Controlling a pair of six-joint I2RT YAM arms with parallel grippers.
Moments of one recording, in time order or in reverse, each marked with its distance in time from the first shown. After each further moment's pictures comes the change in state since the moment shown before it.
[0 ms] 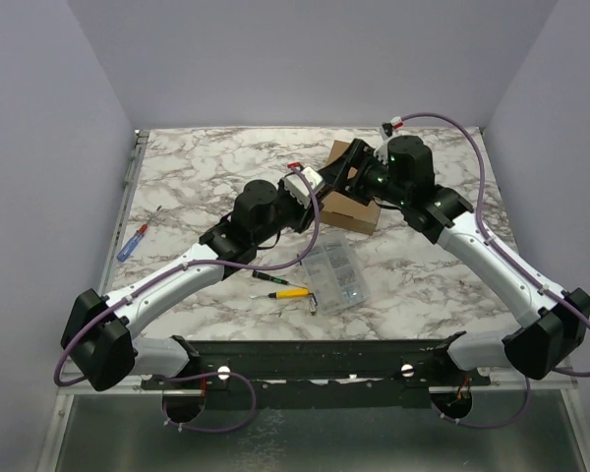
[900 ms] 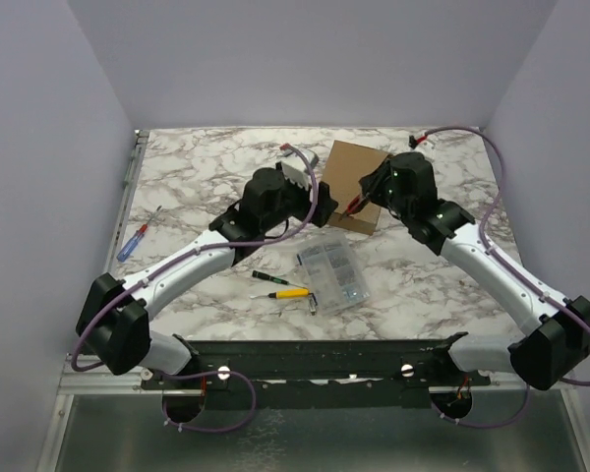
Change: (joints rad) left arm 0.008 0.092 0.058 -0.022 0.005 -0.253; right arm 0.005 -0.045 -0.163 0.018 0.449 -0.105
